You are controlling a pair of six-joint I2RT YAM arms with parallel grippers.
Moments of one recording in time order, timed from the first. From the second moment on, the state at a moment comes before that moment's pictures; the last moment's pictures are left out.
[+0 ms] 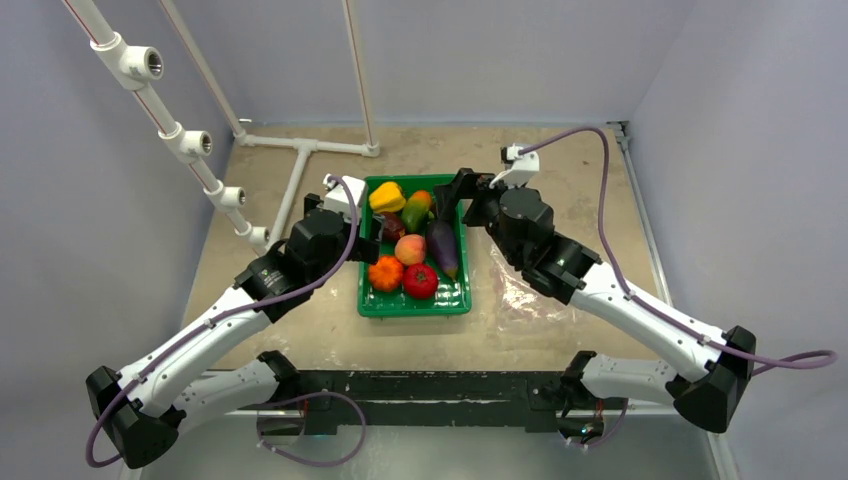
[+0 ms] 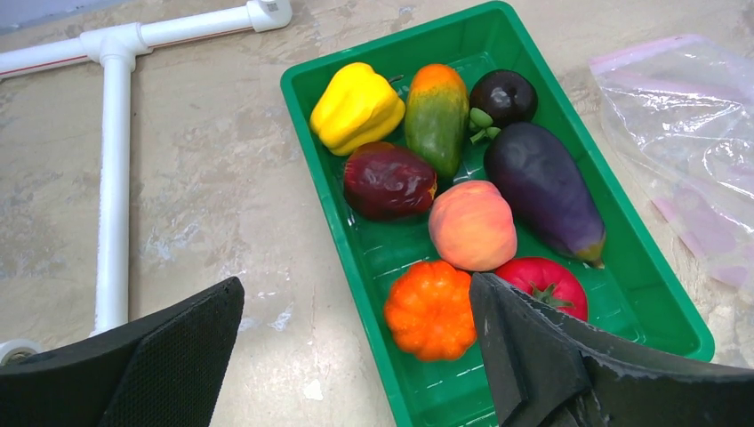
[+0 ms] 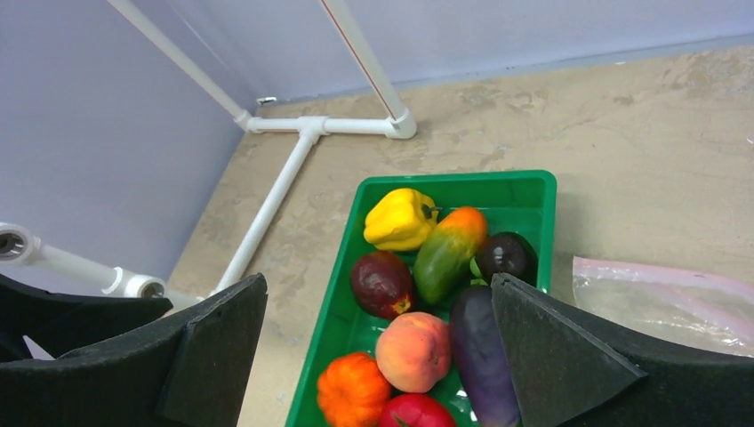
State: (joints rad) left arm -0.74 0.94 0.90 -0.40 -0.43 -0.15; right arm 0.85 1.13 1.05 -0.07 0.49 0.51
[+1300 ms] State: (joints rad) left arm -0.74 0.93 0.91 -0.41 -0.41 -0.15; right arm 0.90 1.36 1.09 -0.37 0.45 0.59
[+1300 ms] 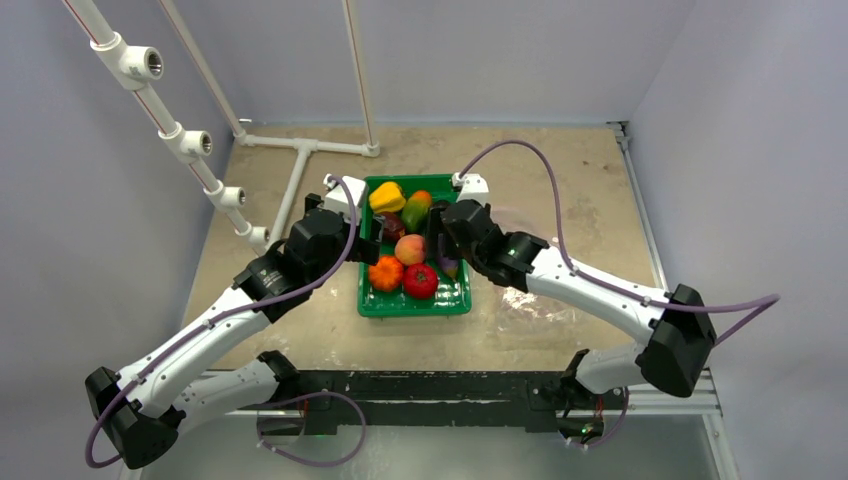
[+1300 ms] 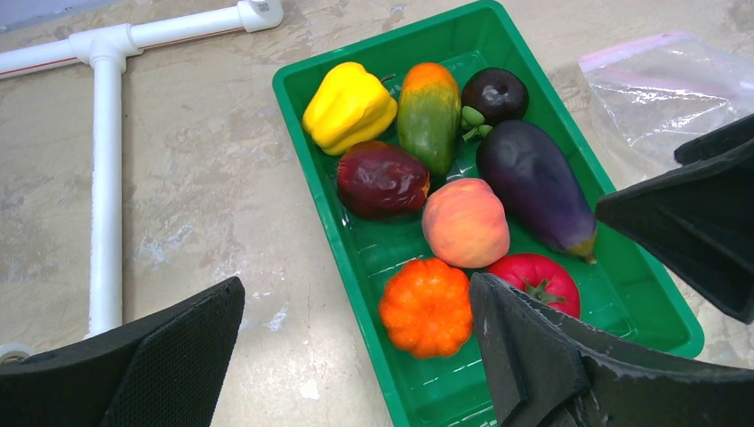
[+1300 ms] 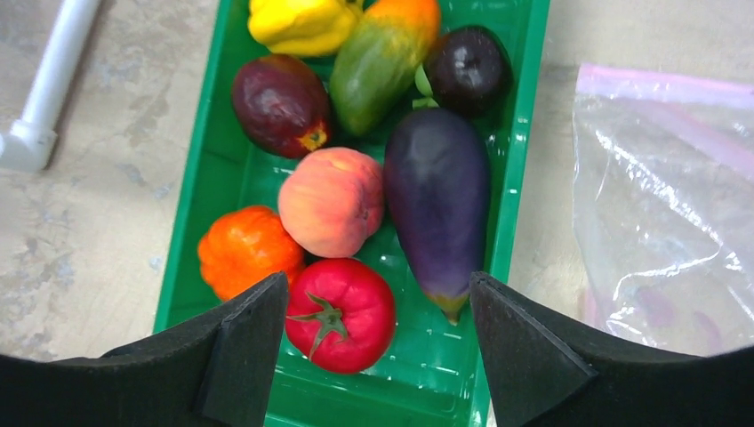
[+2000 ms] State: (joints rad) left arm -0.74 0.93 0.91 -0.42 -0.40 -0.15; right arm 0.84 1.45 0.94 -0.35 0.43 0.70
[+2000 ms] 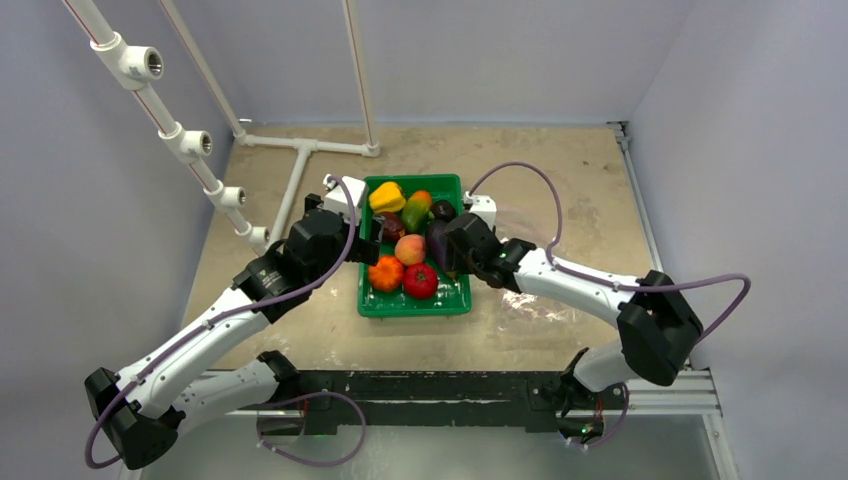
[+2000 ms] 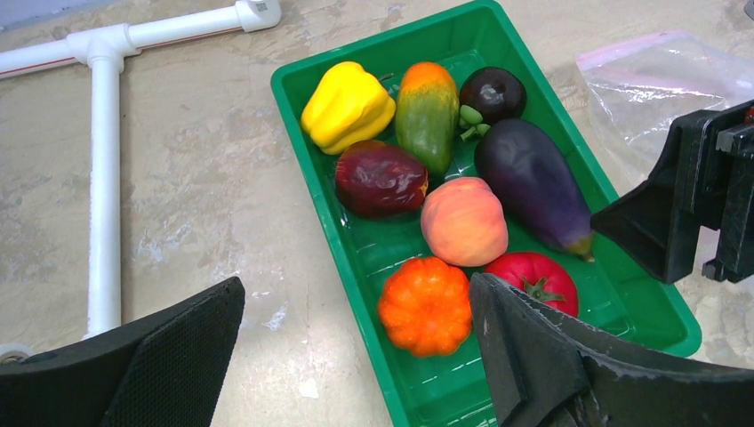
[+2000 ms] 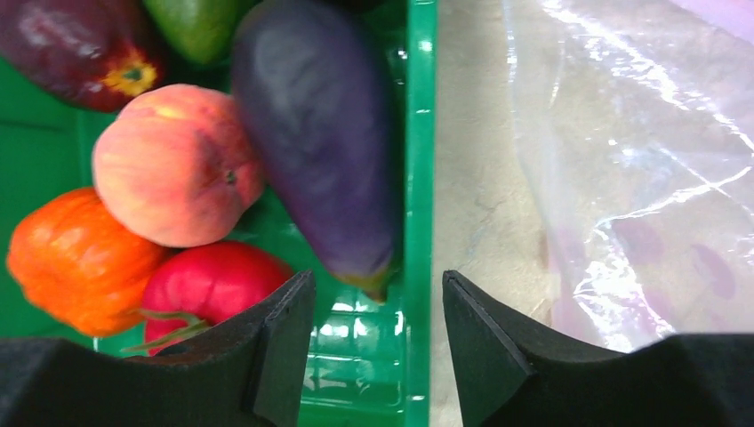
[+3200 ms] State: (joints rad) left arm -0.74 0.93 0.91 -0.42 -0.40 -0.15; right arm 0.70 1.54 0.89 -0.28 0.47 0.73
